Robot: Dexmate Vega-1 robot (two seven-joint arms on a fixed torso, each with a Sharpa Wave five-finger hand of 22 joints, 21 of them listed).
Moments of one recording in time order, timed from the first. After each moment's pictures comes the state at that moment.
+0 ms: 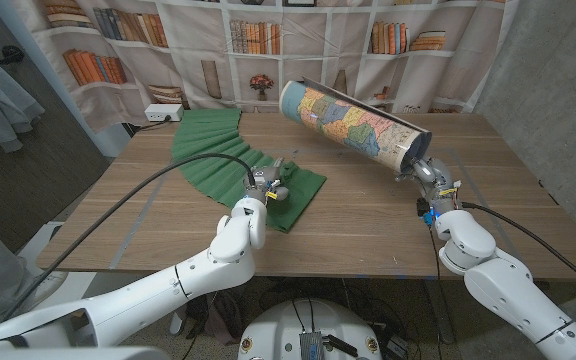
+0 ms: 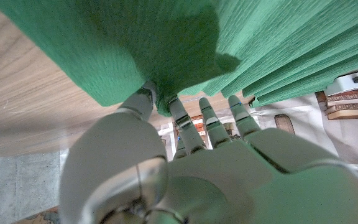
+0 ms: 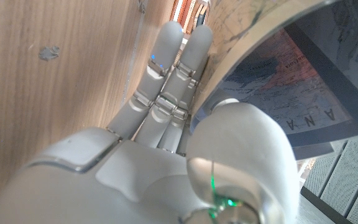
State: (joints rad) left arm 0.80 0.65 0.95 -2.01 0.78 0.94 0.05; left_hand 0.93 0.15 0.56 -0.18 0.18 -0.04 -0.08 0.22 0.20 0.84 -0.22 0.38 0.29 0.33 -0.04 0.29 0.23 0.11 0.16 0.29 0.20; right arm -1.36 -0.63 -0.15 -2.01 0.61 0.06 -0.43; right_hand 1.10 0.17 0.59 -0.15 0.23 0.84 -0.04 0.21 0.26 1.11 -0.10 0.47 0.59 1.35 -0.22 0.52 0.50 1.08 -0.19 1.04 0.26
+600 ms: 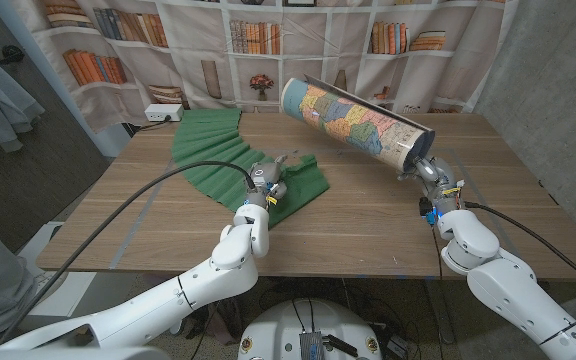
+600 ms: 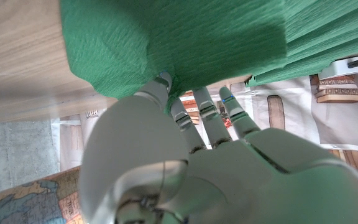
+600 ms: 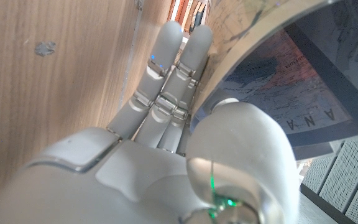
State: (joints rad) left arm 0.86 0.61 0.90 -1.99 0.74 0.86 0.29; left_hand 1.26 0.15 0.38 -0.15 0.18 0.46 -0.14 0.34 0.25 0.79 -0.20 0.61 0.49 0.79 -0.08 0.54 0.50 0.33 0.01 0.38 0.21; right arm -1.37 -0.64 -0.13 -2.02 0.61 0.06 -0.43; right_hand 1.11 0.17 0.59 -0.15 0.23 0.84 -0.04 0.21 0.26 1.11 -0.10 0.46 0.59 1.35 -0.22 0.51 0.50 1.08 -0.19 1.06 0.26
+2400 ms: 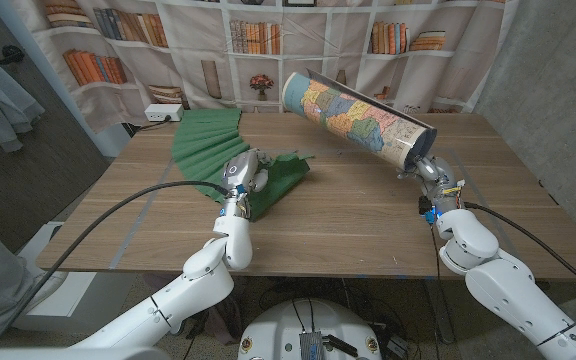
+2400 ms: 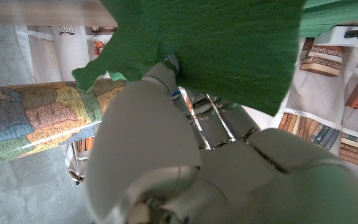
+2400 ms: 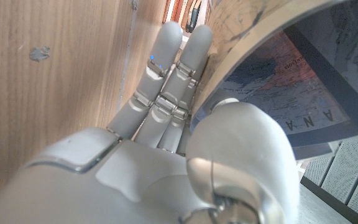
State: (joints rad) left arm 1.07 0.62 0.64 -1.96 0.58 0.48 0.70; left_hand 1.43 0.07 0.35 -0.16 0.19 0.99 -0.03 0.47 0.27 0.76 -0.13 0.60 0.50 1.05 -0.18 0.27 0.41 0.90 -0.12 0.84 0.20; right arm -1.38 -0.62 -0.13 -2.04 0.63 0.07 -0.44; right_hand 1.11 0.17 0.59 -0.15 0.23 0.84 -0.04 0.21 0.26 1.12 -0.10 0.44 0.59 1.35 -0.22 0.51 0.50 1.07 -0.18 1.07 0.23
